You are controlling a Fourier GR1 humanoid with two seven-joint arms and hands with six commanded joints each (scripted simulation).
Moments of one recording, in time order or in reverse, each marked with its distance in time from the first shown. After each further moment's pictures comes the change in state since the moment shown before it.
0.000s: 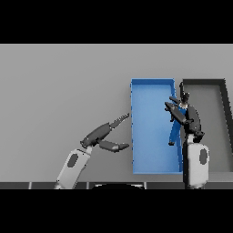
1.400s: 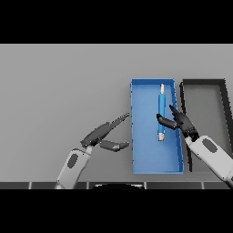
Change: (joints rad) left arm -0.002 -0.004 -0.001 -0.021 0.004 0.002 0.039; right arm -0.238 -0.757 0.866 0.122 -0.549 -0.380 0.000
